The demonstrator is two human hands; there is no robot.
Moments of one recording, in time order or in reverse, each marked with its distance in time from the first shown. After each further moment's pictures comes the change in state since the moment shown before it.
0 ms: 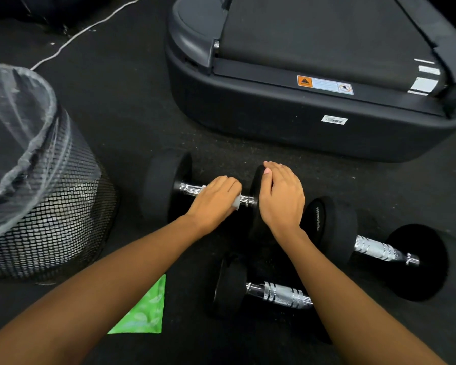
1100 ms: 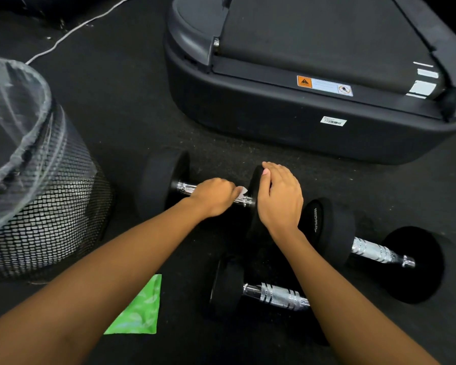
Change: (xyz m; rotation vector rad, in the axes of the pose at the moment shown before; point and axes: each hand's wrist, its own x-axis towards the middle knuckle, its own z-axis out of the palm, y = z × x) left_hand 0.032 -0.004 -0.009 -0.079 -0.452 -0.319; right_hand 0.000 0.000 -0.001 0.005 -0.003 0.004
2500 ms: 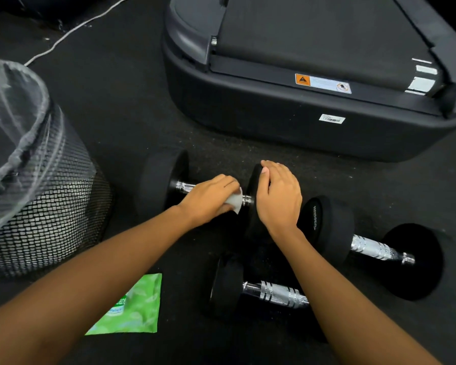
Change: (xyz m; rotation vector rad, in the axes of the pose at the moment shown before) left_hand -0.027 -0.012 0.003 0.037 0.267 0.378; right_hand 0.000 0.000 0.001 -0.005 0.013 -0.003
